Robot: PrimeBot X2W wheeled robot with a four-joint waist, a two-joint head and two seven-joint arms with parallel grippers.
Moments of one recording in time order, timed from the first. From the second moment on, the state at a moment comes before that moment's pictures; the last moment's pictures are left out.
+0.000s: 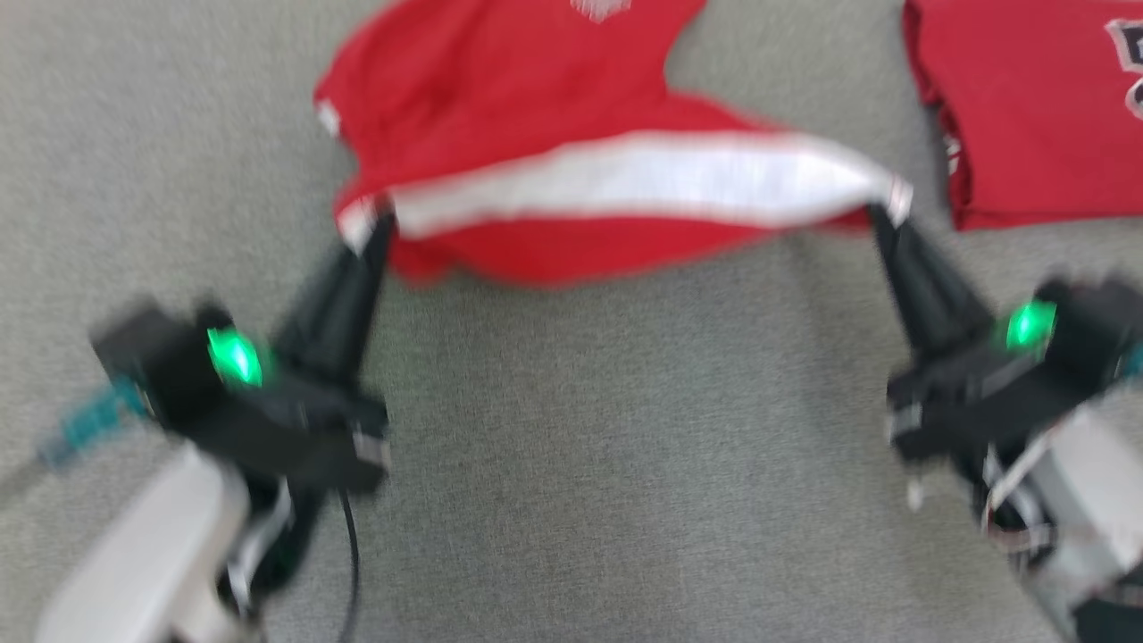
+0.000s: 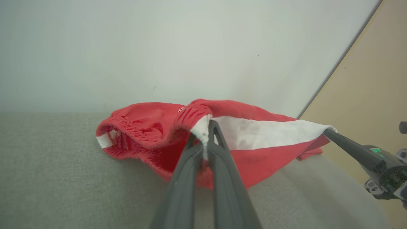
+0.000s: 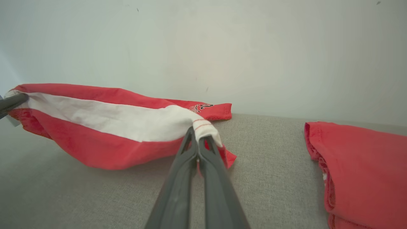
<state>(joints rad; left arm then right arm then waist) -0.60 0.48 -0.57 0.07 -0.86 -0.09 -0.26 -0.54 -0.51 0.47 0.16 0.63 0.13 -0.26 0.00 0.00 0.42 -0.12</state>
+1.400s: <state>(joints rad) -0.06 0.42 -0.59 0.00 -0.70 -0.13 -0.26 0.17 -0.50 0.25 -0.13 0.62 0.13 -0.11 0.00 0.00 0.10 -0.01</state>
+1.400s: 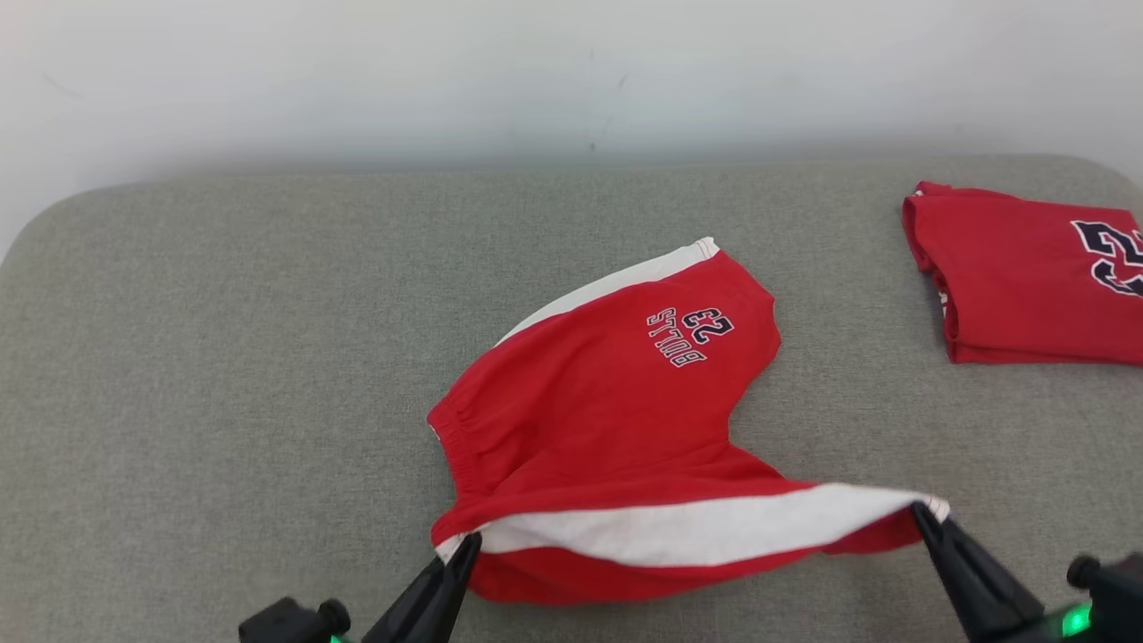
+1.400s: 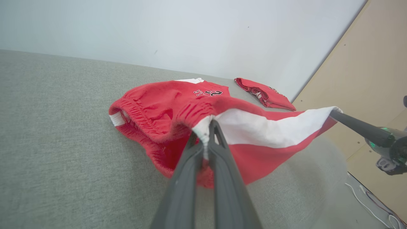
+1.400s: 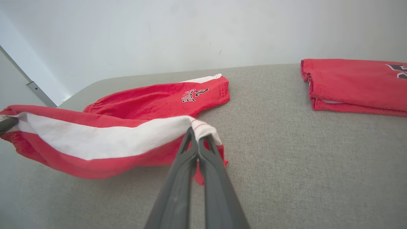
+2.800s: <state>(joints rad) -0.66 0.20 -0.63 0.39 -0.74 -0.13 -0.26 -1.07 -0.55 0.82 0.84 0.78 0.13 -0.08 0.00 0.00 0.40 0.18</state>
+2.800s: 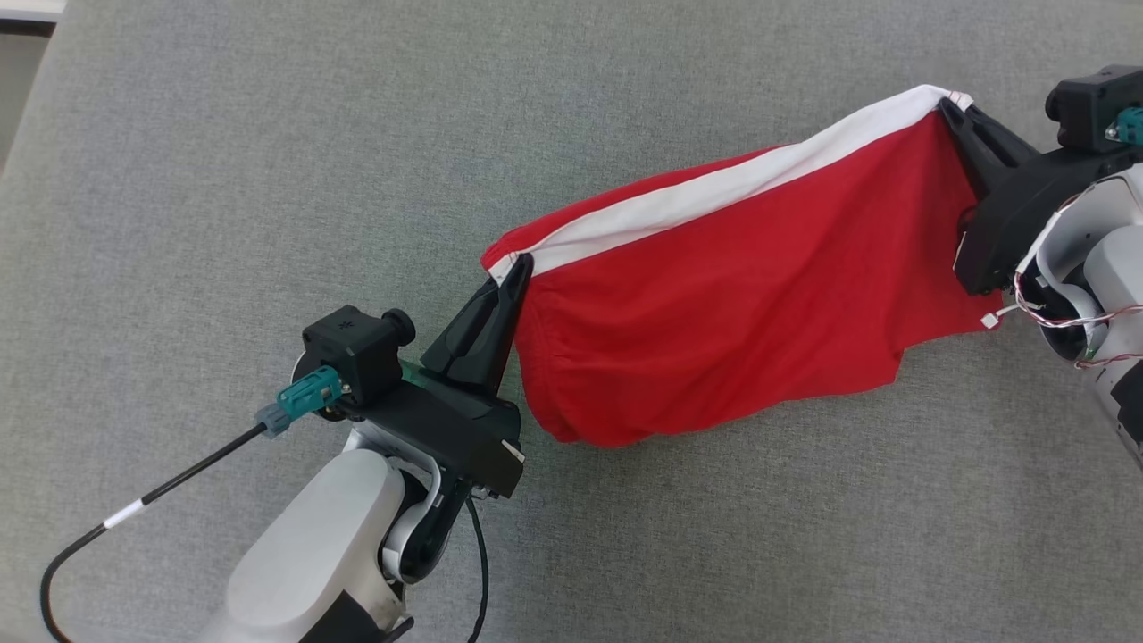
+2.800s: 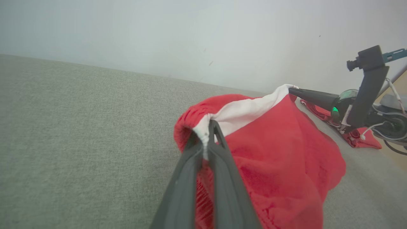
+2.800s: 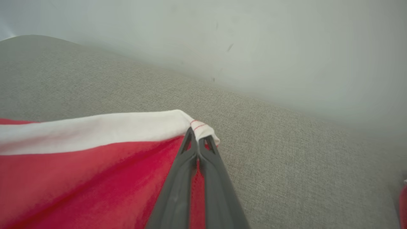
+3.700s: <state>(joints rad) -0.33 0.14 -0.15 0.15 -0.36 -0.07 -0.26 -0.95 -0.56 0.97 0.95 0.98 0.13 -0.19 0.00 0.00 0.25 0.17</state>
